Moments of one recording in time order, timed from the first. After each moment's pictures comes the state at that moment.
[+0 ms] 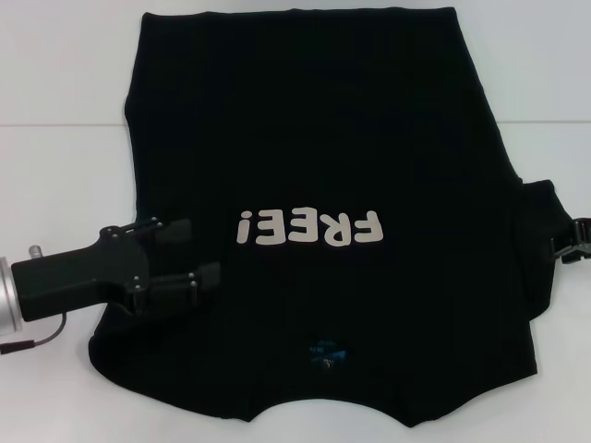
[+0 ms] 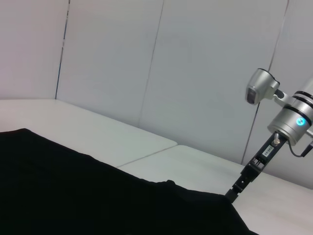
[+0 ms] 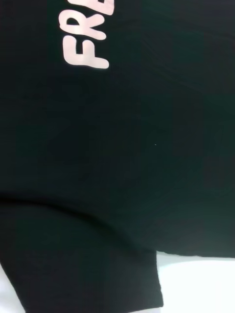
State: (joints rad) left arm -0.48 -2.06 0.50 0.61 2.01 1.64 -1.26; right arm 0.79 1.94 -0.63 -0.70 -2.74 -1.32 2.54
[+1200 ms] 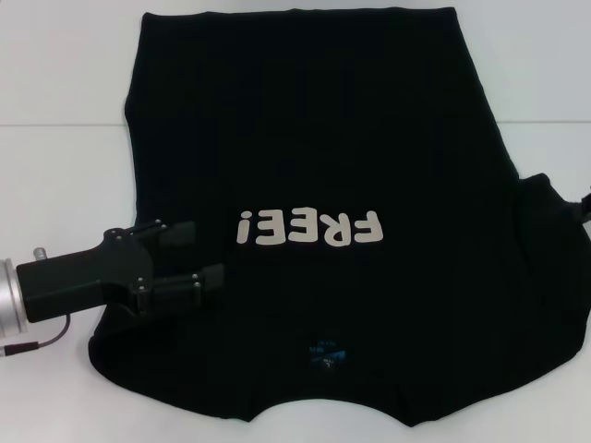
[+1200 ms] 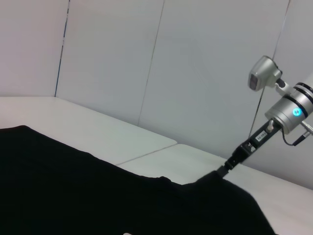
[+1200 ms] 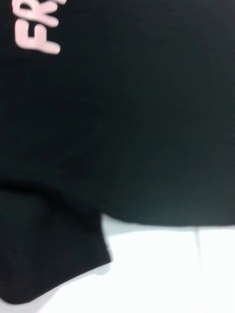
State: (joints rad) left arm -0.49 -2.06 0.50 0.59 2.02 1.63 -1.26; right arm 0.77 1.92 -0.58 -0.74 -2.69 -1.26 2.45
